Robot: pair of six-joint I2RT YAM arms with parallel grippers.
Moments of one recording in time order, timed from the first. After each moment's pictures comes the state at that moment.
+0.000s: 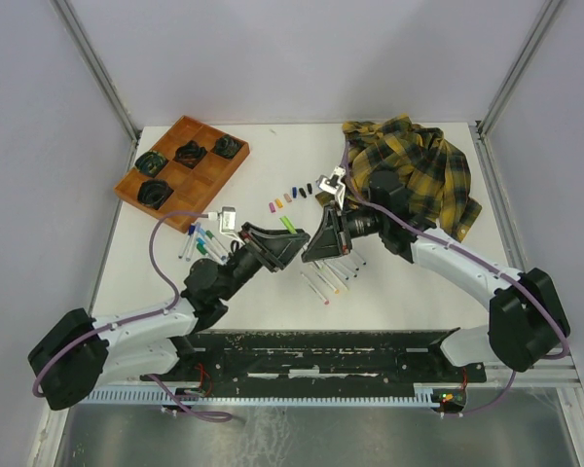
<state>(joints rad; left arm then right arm) -0.87 1.06 0.34 1.08 -0.02 -0.83 0.56 1.39 0.92 0.20 -1.19 0.52</state>
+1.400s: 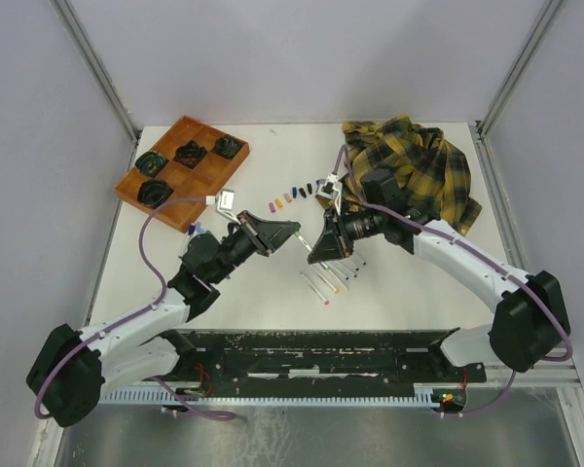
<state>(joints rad) -0.69 1.00 0.44 0.71 0.12 -0.97 0.57 1.38 1.04 -0.34 -0.99 0.10</state>
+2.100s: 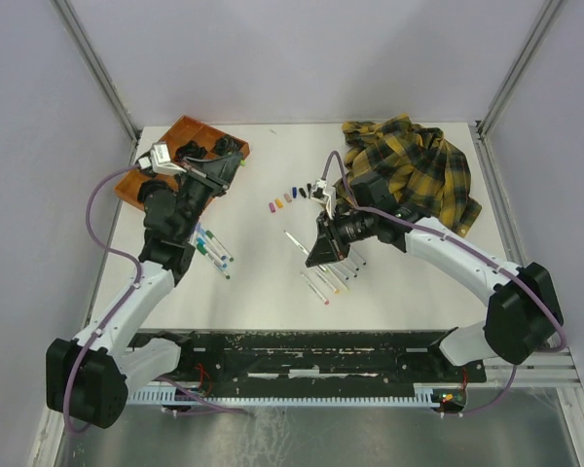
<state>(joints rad) -0.29 1.04 0.74 0.62 0.11 -0.97 0.61 1.43 1.08 -0.41 -0.90 0.07</state>
